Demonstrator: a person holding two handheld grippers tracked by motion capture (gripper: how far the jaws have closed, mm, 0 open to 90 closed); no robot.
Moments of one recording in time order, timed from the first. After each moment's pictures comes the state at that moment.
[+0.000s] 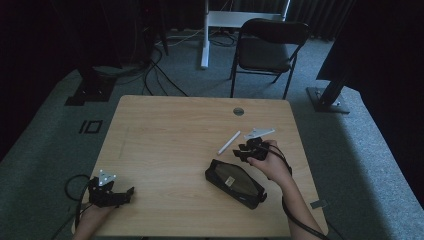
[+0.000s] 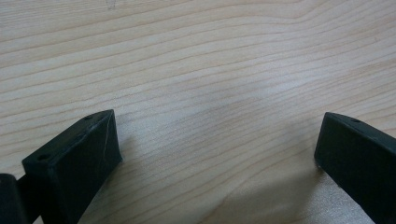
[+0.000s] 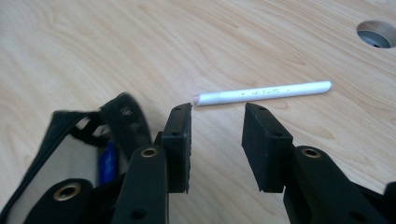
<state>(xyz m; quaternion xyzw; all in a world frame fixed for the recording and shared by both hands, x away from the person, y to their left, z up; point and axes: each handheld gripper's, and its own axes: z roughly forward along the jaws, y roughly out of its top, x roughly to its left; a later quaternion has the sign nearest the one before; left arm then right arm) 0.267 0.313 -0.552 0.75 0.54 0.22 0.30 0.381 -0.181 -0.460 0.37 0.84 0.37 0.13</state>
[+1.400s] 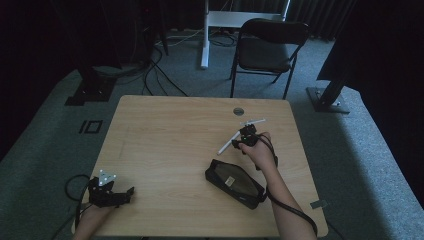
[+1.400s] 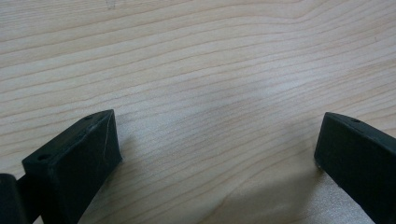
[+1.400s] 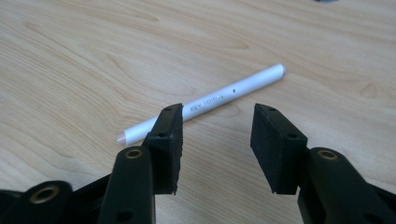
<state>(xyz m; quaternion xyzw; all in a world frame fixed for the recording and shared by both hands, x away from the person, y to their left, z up) 0.267 0.313 -0.552 0.75 0.54 0.22 0.30 0.439 -0.163 -0.486 0.52 0.79 0.31 0.14</state>
